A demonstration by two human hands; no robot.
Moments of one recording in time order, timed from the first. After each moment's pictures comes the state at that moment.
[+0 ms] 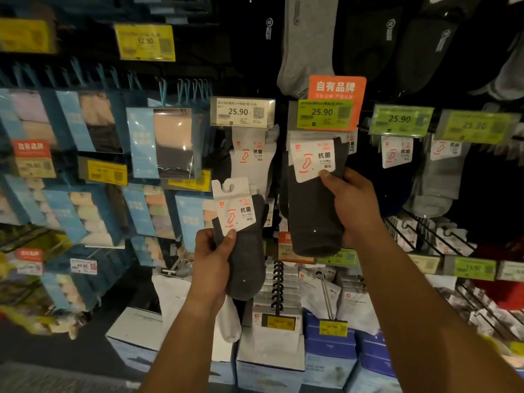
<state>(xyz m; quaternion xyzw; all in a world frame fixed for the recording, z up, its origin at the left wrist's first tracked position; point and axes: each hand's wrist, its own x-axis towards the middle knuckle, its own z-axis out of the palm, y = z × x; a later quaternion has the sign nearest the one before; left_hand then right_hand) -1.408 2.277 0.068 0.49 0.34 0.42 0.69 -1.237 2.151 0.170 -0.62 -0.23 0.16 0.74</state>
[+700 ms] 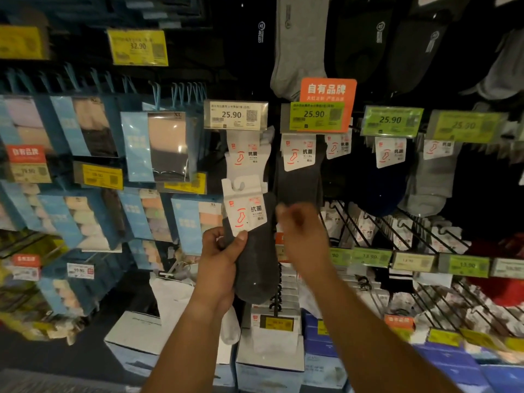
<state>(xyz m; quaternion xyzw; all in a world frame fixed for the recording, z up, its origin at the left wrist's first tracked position) -1.402 2.258 0.081 0.46 0.30 0.40 0.74 -1.292 2.171 0.113 -0.74 -0.30 0.06 0.59</state>
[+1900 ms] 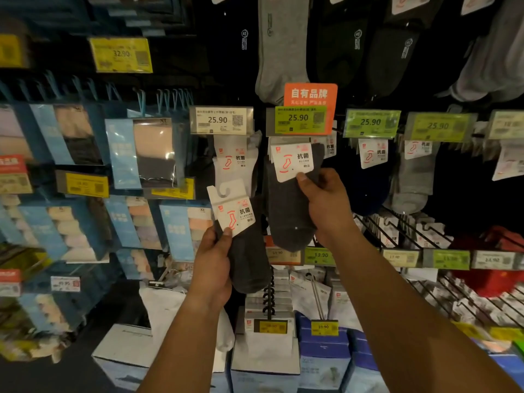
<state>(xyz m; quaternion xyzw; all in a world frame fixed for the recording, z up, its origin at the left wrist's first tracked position) -1.390 2.261 0.087 0.45 0.28 0.37 0.77 -1.235 2.163 0.159 -0.59 -0.26 0.10 0.76</state>
